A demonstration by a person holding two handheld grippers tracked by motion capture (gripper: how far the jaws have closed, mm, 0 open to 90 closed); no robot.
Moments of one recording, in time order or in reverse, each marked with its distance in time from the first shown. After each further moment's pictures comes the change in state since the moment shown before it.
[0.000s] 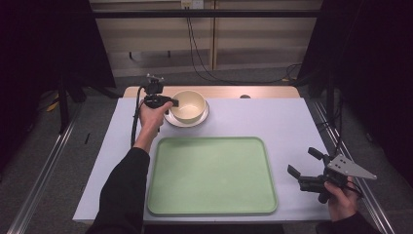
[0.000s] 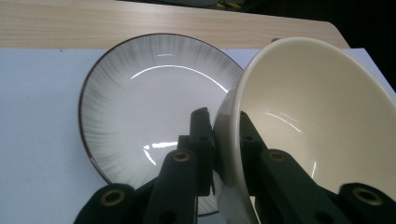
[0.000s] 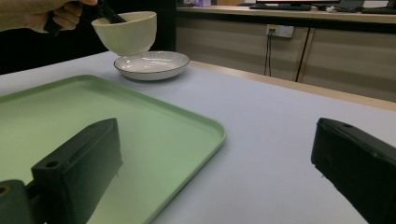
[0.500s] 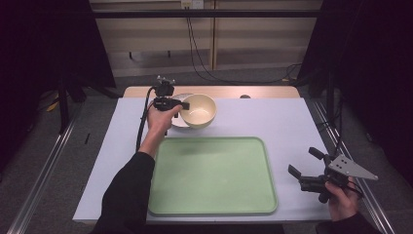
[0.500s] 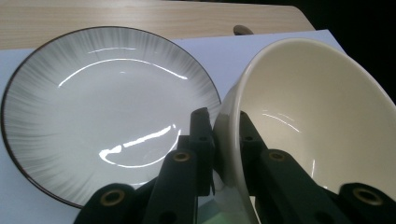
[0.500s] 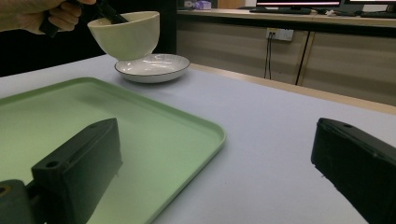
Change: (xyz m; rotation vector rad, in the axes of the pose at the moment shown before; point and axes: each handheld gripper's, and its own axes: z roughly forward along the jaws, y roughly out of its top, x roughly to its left) left arm -0.037 -0.008 0.001 0.006 -0.080 0.064; right arm -0.001 0.000 -0.002 -0.010 0.001 -0.008
